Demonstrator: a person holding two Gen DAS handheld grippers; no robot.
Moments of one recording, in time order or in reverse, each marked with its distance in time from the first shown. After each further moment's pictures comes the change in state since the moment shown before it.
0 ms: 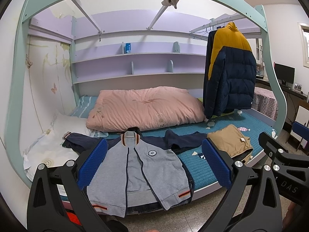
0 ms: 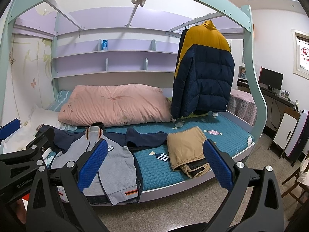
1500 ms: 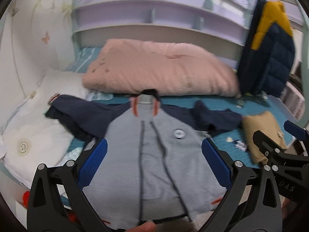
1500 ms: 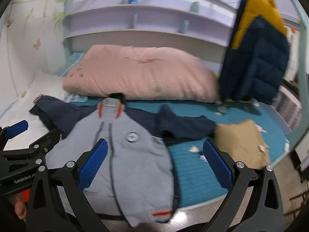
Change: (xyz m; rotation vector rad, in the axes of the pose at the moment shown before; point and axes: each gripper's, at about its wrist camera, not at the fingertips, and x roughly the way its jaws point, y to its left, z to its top) left arm 0.269 0.151 -0.036 -0.146 0.341 0.051; right arm 0.254 0.148 0.000 -0.148 0.273 0.186
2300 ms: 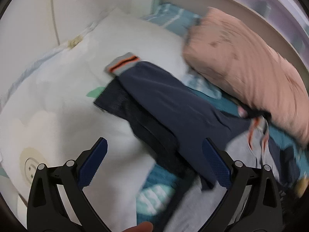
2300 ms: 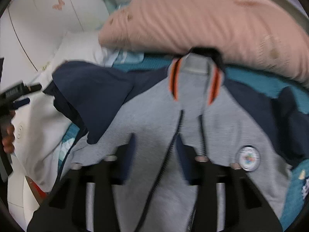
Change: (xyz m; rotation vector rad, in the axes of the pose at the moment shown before) left arm 0.199 0.339 0.041 -0.402 0.229 0.284; right arm 0.277 0.172 0.015 -0.052 0.341 0.463
